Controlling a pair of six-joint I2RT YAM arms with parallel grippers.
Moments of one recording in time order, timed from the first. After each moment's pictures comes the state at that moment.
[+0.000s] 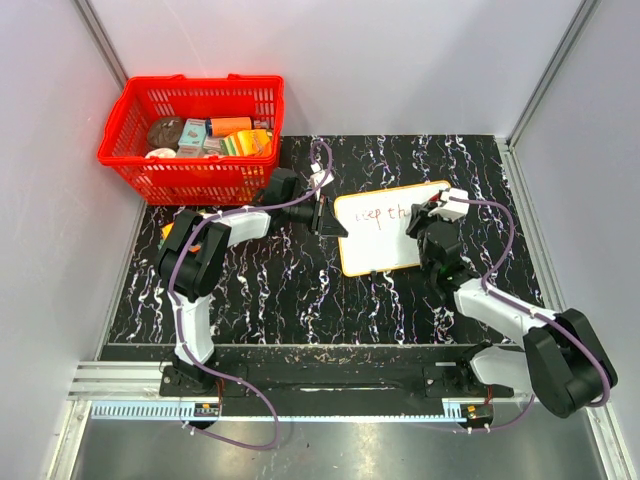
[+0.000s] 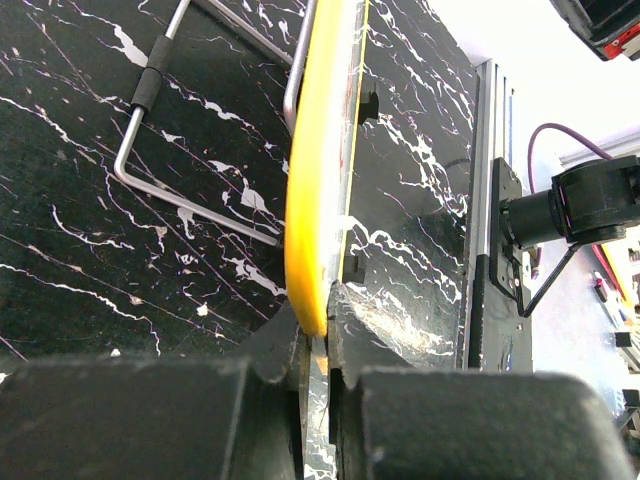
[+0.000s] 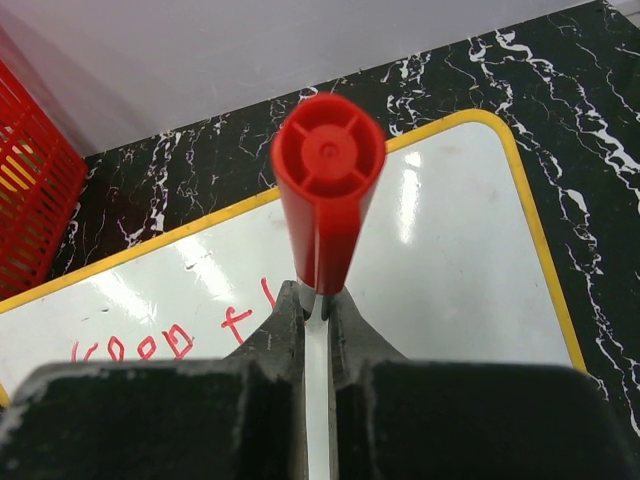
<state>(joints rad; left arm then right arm) -0.45 1.98 1.21 0.21 1.01 -0.26 0.47 1.21 0.50 0.64 0.53 0.33</state>
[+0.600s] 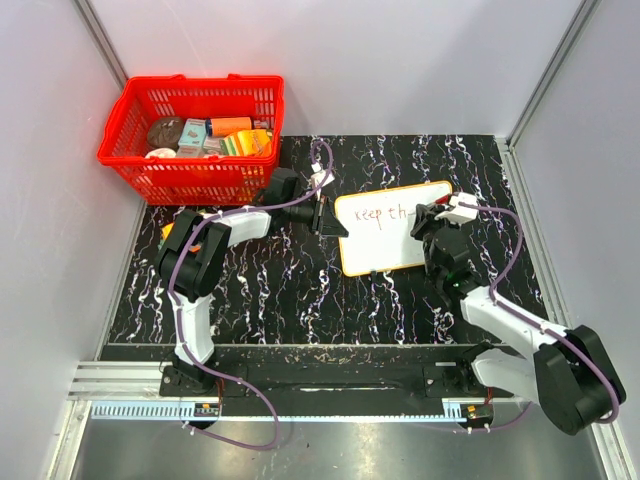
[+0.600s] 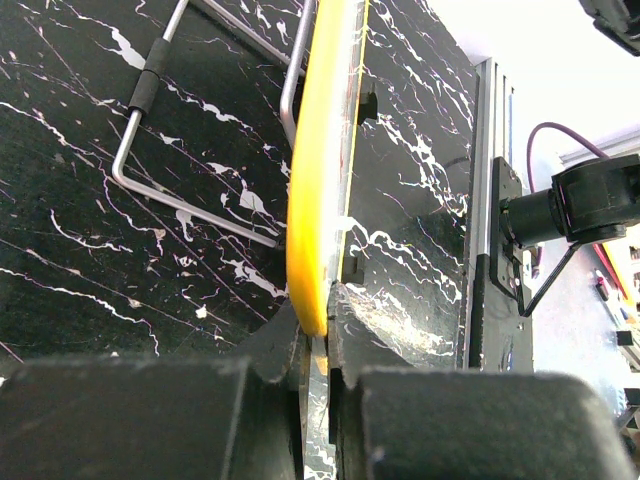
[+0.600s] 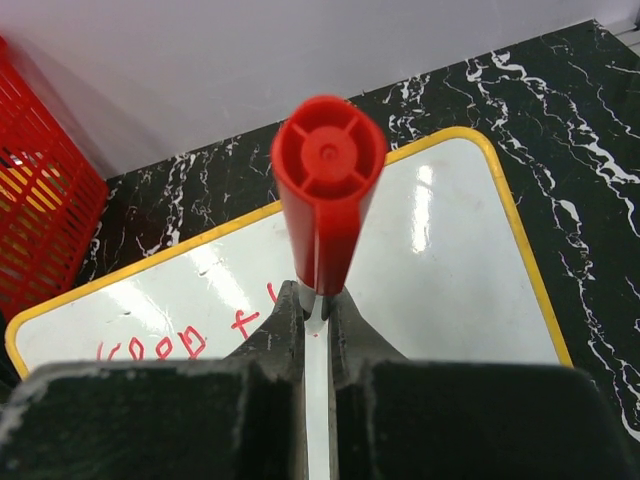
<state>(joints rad) -0.45 1.98 1.21 0.21 1.01 -0.26 0.47 1.10 0.45 0.64 0.53 0.35</state>
